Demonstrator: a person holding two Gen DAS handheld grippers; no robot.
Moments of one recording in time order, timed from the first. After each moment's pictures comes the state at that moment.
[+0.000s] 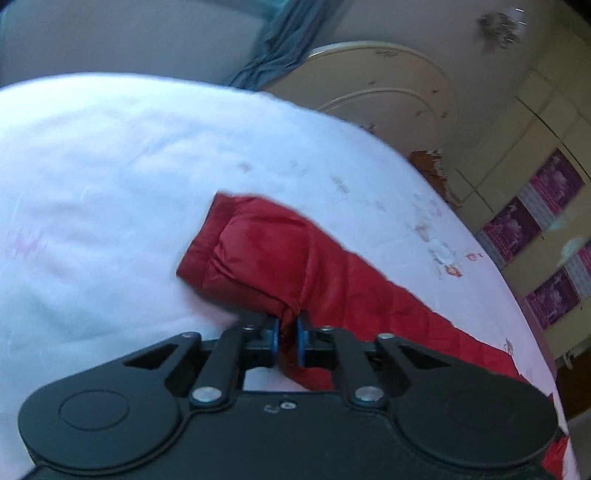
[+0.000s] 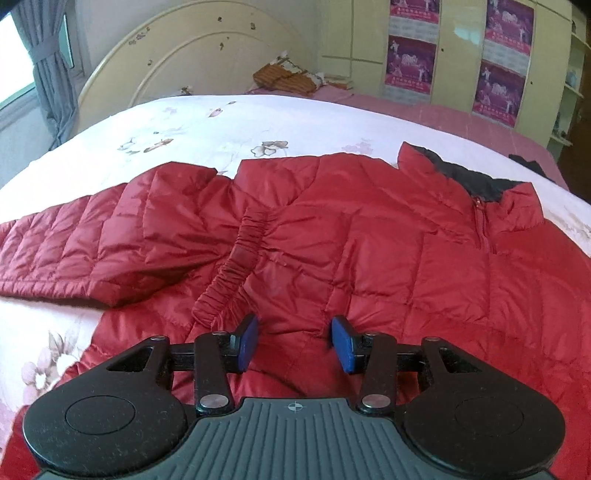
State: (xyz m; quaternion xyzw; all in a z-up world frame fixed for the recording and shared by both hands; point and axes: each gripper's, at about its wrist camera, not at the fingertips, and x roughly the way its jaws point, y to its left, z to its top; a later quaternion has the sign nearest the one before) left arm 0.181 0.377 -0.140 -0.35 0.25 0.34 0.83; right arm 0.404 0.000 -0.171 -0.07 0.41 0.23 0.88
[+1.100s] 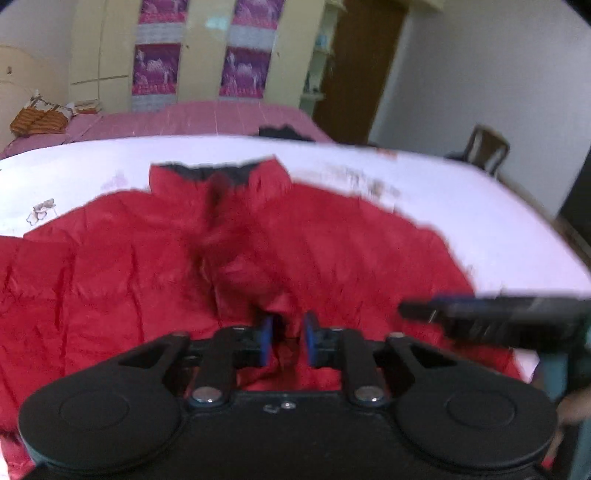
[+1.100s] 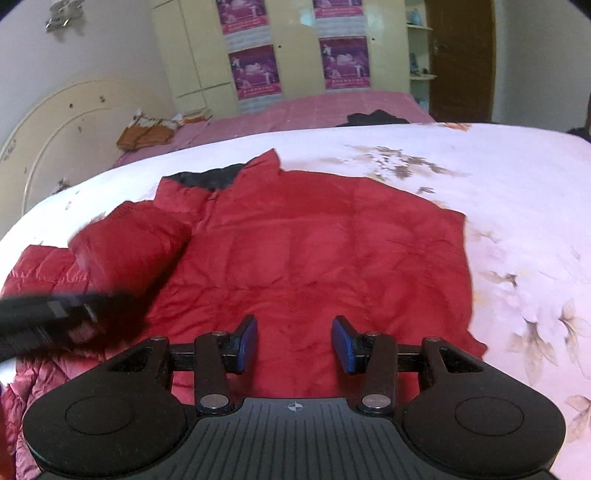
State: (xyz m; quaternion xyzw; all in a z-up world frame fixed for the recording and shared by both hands) left arm 0.379 0.002 -0.141 -0.01 0.38 -0.18 0.91; right arm 0.362 -0.221 -0.127 0.09 0.40 0.05 0.91
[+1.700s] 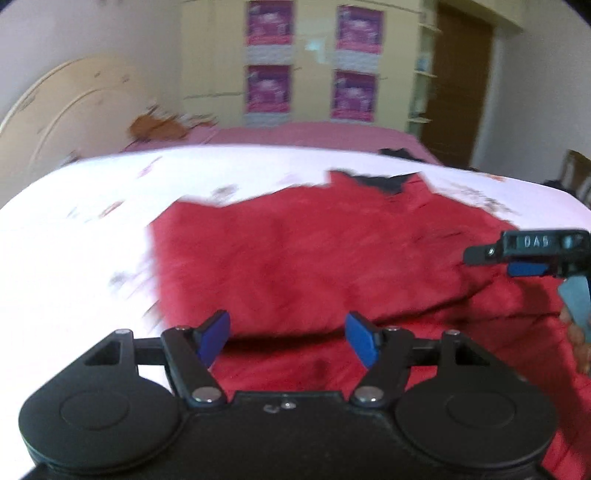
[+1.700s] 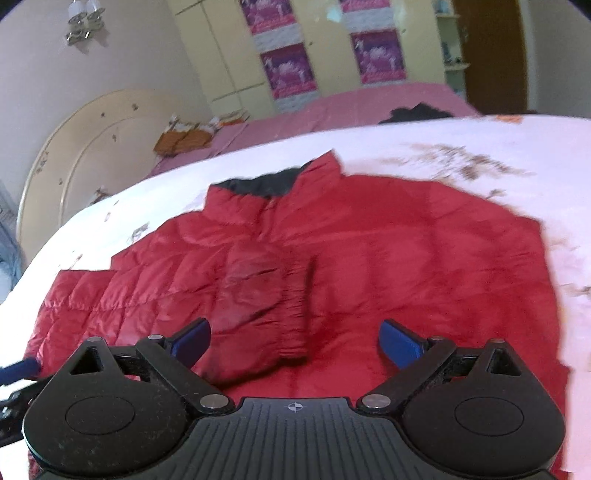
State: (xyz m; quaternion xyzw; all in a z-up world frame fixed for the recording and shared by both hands) left arm 0.306 0.104 -0.113 -0.01 0.35 0.01 0.94; right arm 0.404 -0.176 -0.140 0.13 0.42 0.12 0.89
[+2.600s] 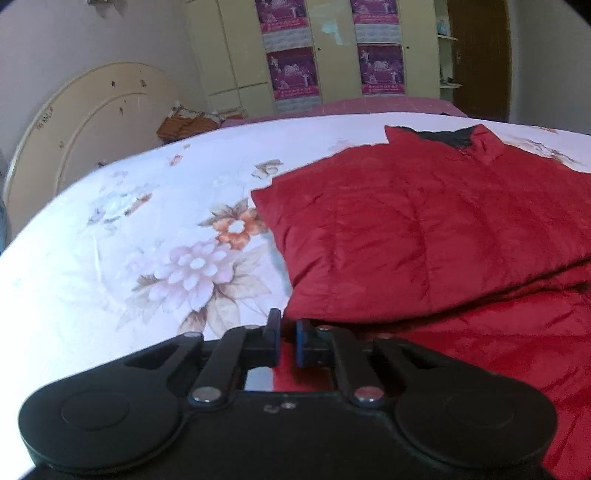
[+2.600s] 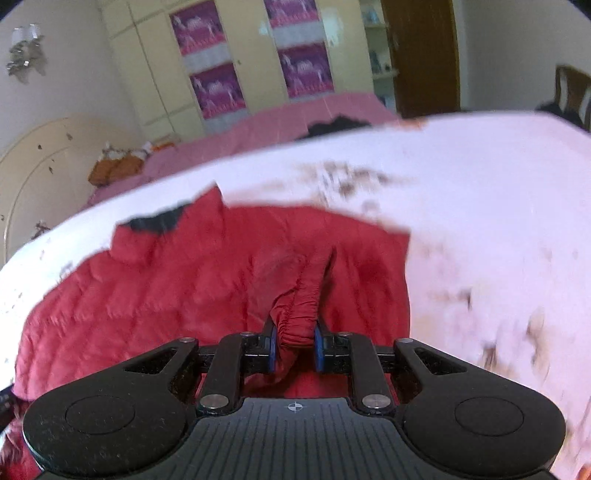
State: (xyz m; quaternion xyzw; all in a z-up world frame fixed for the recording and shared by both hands) left arm 0.357 0.124 -0.161 0.07 0.36 0.05 0.93; right arm 0.382 -0.270 -0.139 0.13 0.42 0.00 0.90
